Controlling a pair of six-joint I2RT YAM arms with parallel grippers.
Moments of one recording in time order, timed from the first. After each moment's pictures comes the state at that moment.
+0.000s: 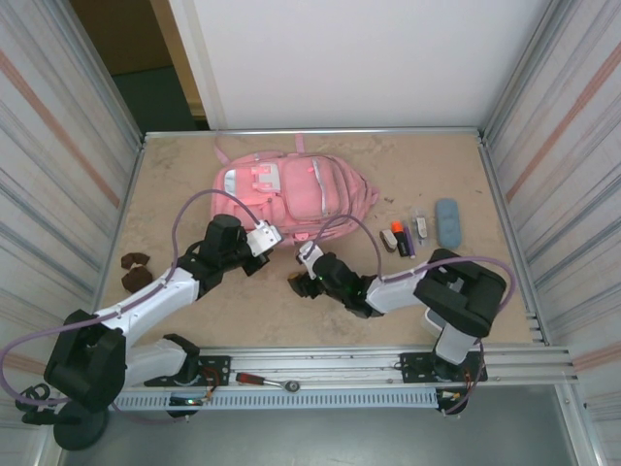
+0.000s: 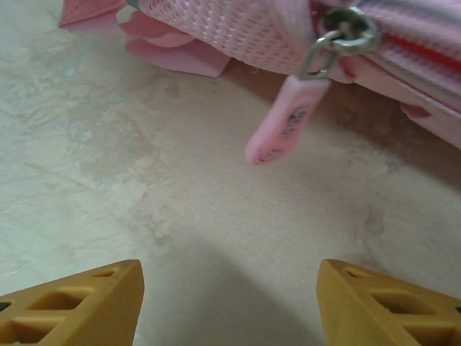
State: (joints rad) left arm -0.51 1.16 0.58 -0.07 0.19 0.54; right arm 1.04 1.72 0.61 0.55 0.24 0.17
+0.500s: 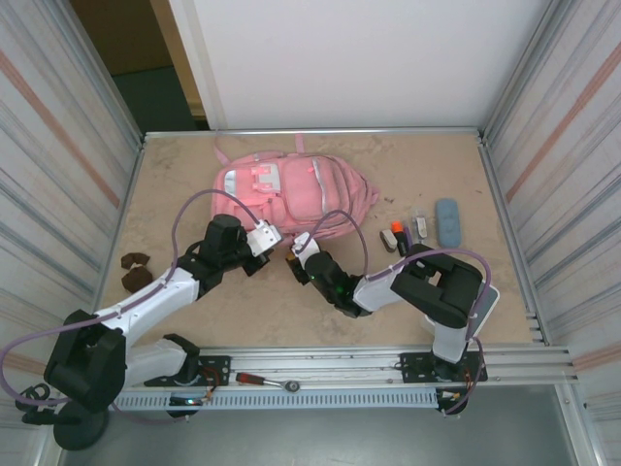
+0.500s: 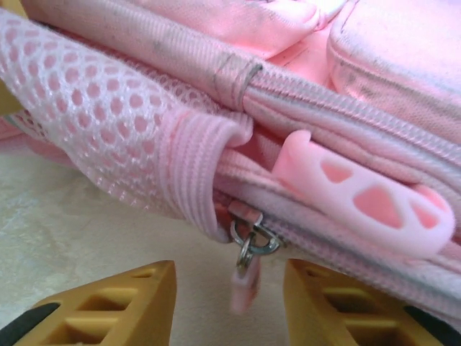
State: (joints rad) left arm -0.51 1.16 0.58 -0.07 0.20 0.53; right arm 1.06 1.83 0.67 0.77 0.49 0.07
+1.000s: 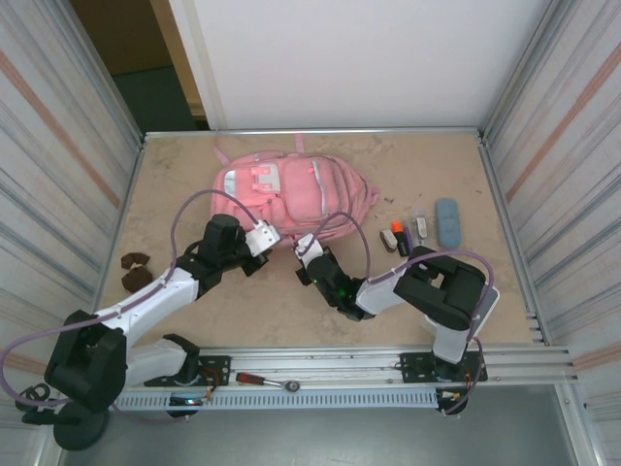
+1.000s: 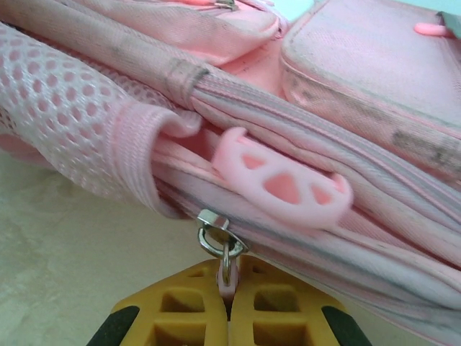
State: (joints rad) left arm -0.48 1.16 0.58 -0.07 0.22 0.54; right arm 1.07 1.80 0.63 0.77 0.56 0.06
